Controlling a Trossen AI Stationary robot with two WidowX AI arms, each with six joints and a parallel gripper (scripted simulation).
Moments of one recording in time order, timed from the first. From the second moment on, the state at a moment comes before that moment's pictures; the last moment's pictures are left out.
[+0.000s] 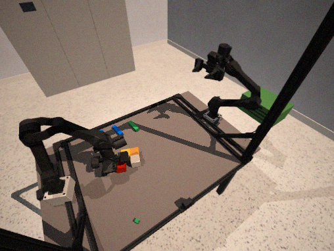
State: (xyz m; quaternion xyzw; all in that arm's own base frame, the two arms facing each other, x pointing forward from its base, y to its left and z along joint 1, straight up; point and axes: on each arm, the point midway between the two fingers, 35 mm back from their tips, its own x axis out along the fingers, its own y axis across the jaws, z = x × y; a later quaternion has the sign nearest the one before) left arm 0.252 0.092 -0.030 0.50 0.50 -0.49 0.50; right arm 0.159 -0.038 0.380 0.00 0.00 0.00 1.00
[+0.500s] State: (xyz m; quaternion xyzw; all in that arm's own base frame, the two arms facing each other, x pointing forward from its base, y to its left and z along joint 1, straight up) left arm 0.261 0.093 -0.029 0.50 0.50 -0.49 0.51; right arm 0.159 -0.038 0.380 0.00 0.00 0.00 1.00
